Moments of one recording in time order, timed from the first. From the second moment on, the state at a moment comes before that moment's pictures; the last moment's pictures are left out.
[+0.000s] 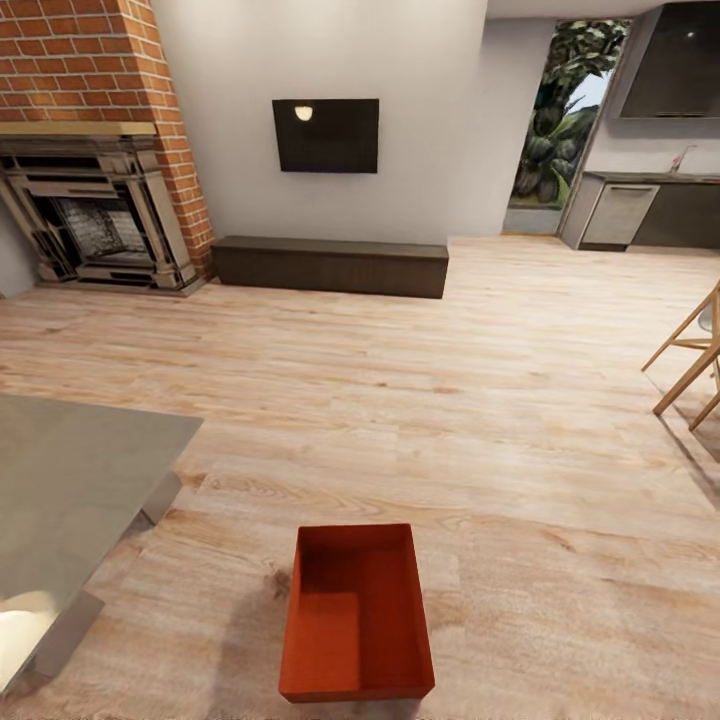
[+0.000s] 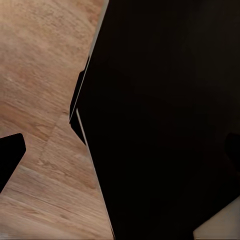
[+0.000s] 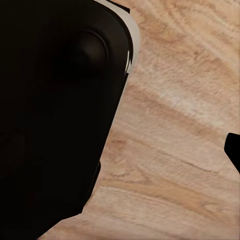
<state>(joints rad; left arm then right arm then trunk) 0.00 0.01 0.02 -0.04 0.37 -0.07 0.01 -0.10 -0.06 0.34 0.03 0.00 -0.25 -0.08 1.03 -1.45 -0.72</state>
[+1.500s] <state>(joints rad) 0.00 0.01 0.02 -0.04 0.37 -0.07 0.01 -0.10 -0.06 0.34 0.03 0.00 -0.25 -0.08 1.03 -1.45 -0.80</state>
